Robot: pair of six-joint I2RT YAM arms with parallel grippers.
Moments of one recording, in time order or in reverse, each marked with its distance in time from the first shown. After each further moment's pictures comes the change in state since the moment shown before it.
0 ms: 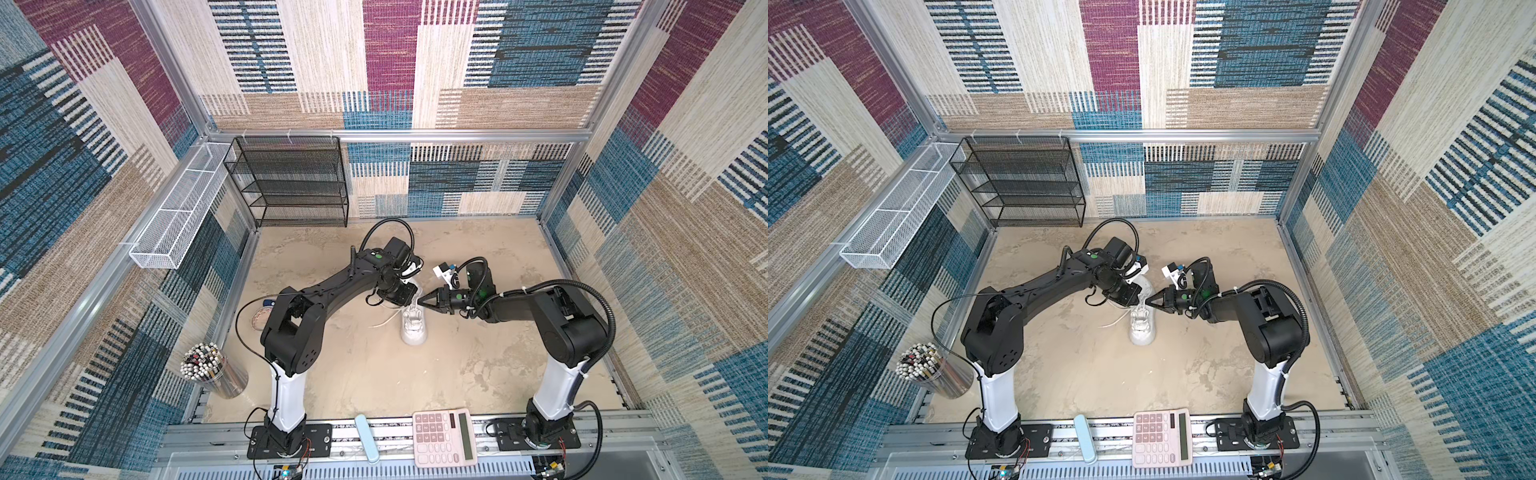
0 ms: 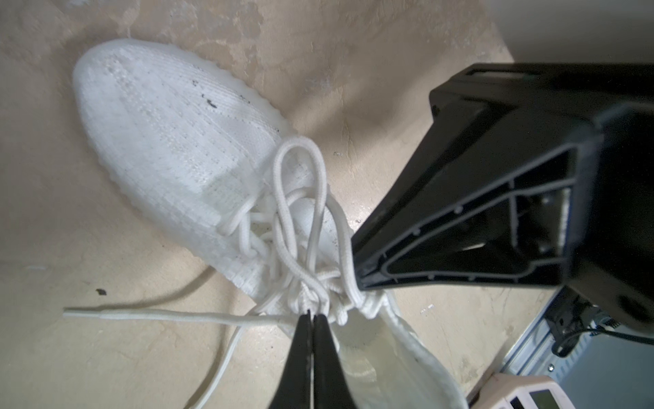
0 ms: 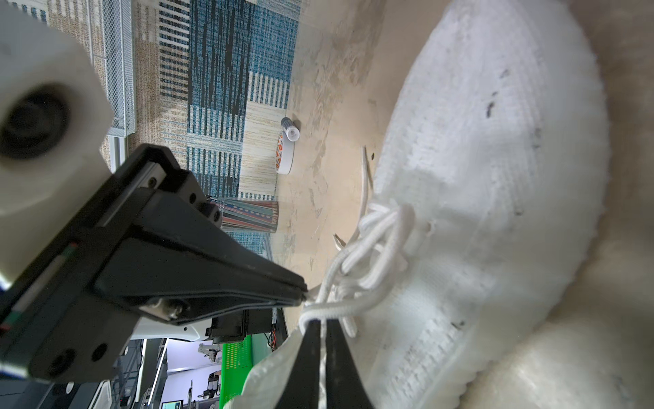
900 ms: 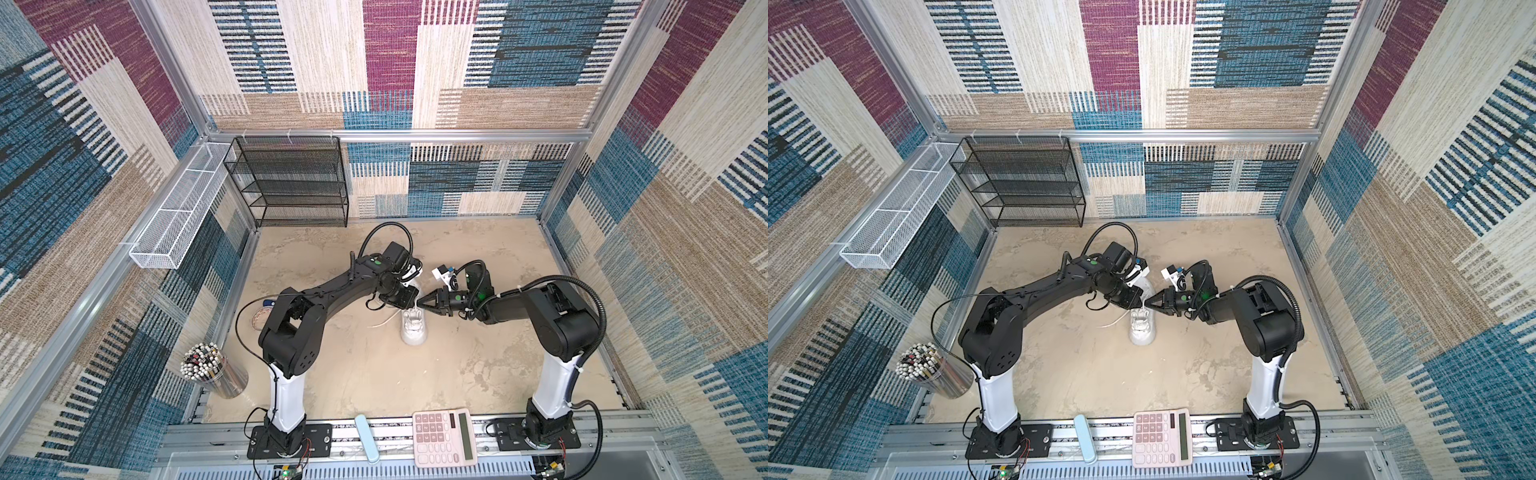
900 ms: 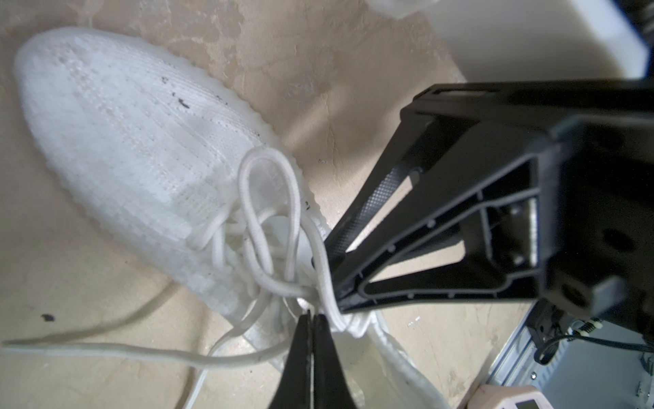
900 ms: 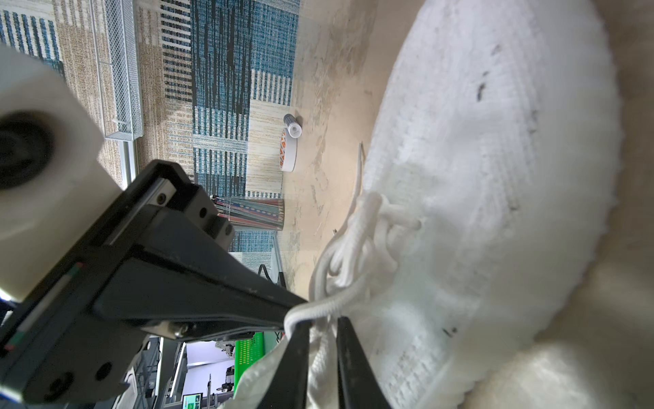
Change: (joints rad) left arm -0.003 -0.020 -0.095 0.126 0.048 -0.055; right arm 0.000 0.048 -0.007 0.068 -0.028 0.066
